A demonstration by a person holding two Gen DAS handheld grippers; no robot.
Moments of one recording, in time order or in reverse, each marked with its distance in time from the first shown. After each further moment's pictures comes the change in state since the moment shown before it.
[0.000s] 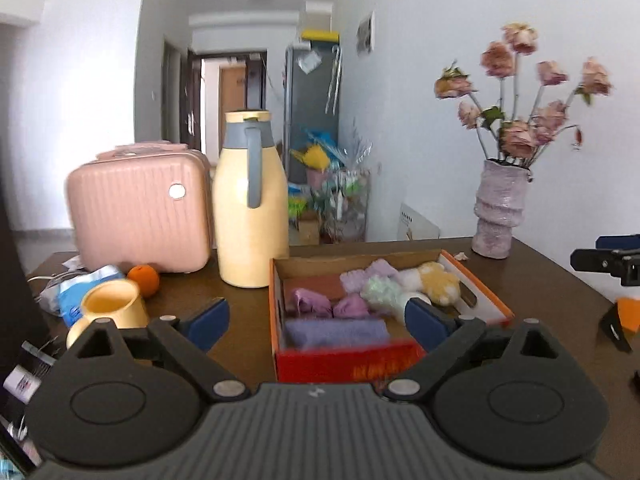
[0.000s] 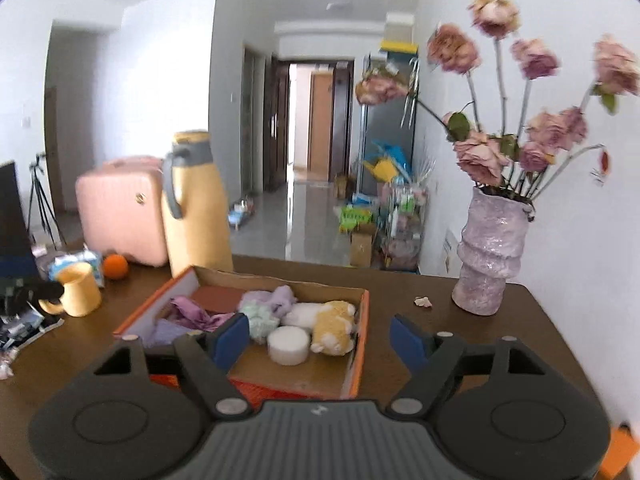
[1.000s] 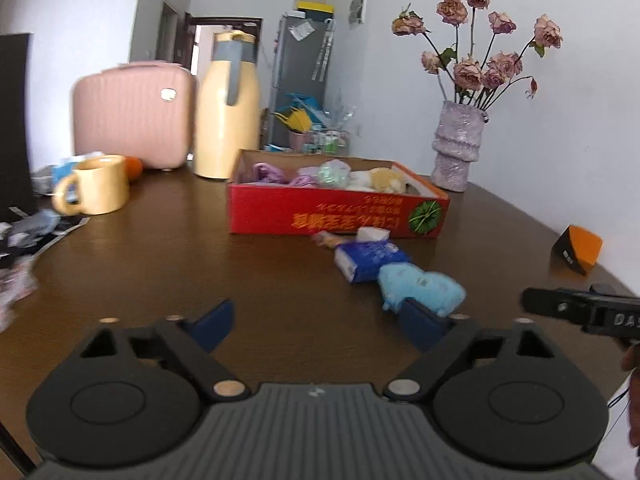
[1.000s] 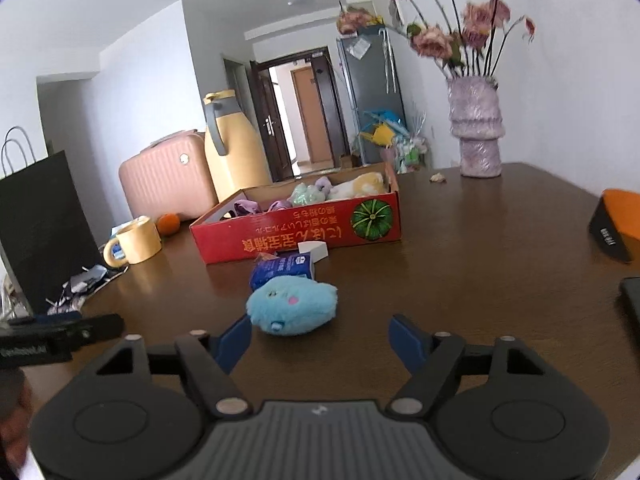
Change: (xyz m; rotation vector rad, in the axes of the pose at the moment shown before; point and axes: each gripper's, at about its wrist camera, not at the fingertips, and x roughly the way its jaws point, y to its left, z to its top) left arm -0.052 -0.043 -0.132 -0.078 0.104 -0.098; right arm -0.092 0.047 -0.192 0.237 0.038 0.074
